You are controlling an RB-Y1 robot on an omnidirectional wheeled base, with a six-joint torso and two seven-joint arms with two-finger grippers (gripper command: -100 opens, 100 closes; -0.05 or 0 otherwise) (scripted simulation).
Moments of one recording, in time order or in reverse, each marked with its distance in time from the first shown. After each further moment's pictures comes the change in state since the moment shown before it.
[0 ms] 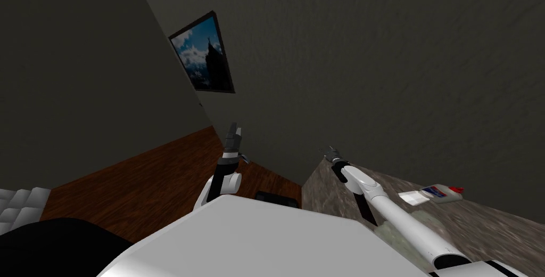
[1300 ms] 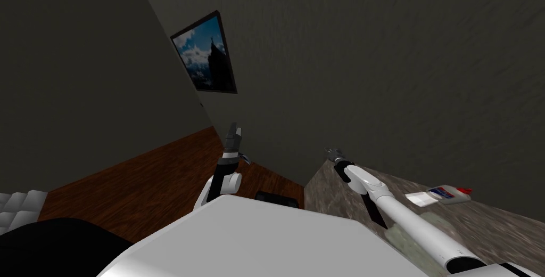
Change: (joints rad) left arm 0.000 0.000 0.000 0.000 0.000 0.000 0.000; right arm -0.002 -0.055 0.031 -0.019 -0.049 0.023 0.022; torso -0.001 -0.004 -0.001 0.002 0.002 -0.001
